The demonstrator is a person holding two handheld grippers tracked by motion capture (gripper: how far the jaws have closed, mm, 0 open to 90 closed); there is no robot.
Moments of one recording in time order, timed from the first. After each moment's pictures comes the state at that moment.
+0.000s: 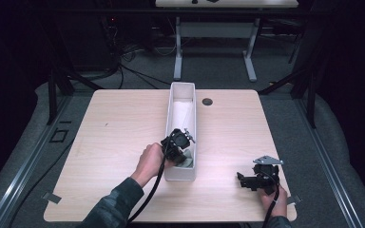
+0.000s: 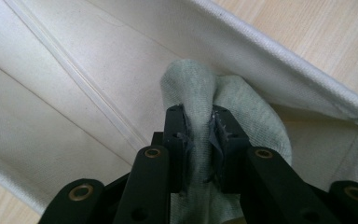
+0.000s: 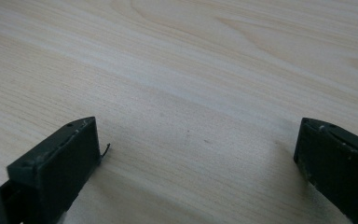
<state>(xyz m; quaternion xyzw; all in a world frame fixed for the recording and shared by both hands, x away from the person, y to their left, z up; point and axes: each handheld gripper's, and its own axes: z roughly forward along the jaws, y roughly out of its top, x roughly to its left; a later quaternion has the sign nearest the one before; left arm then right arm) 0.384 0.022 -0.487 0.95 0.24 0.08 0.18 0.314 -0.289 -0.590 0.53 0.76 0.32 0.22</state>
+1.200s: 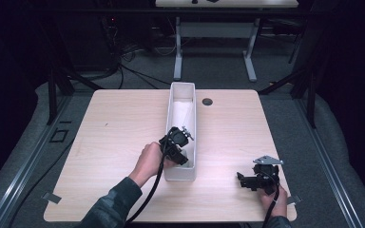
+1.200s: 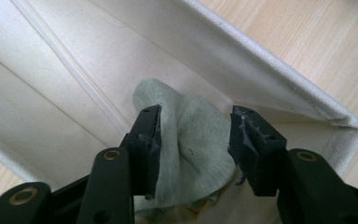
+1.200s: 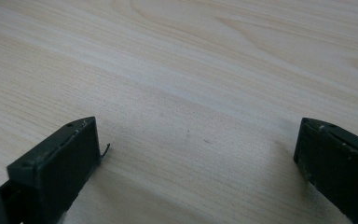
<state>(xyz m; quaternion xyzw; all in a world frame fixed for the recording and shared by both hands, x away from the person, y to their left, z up) 0.385 0.028 -0.477 0.94 0.27 0.06 0.19 0.314 -0.289 -0.590 0.53 0.76 0.32 0.22</state>
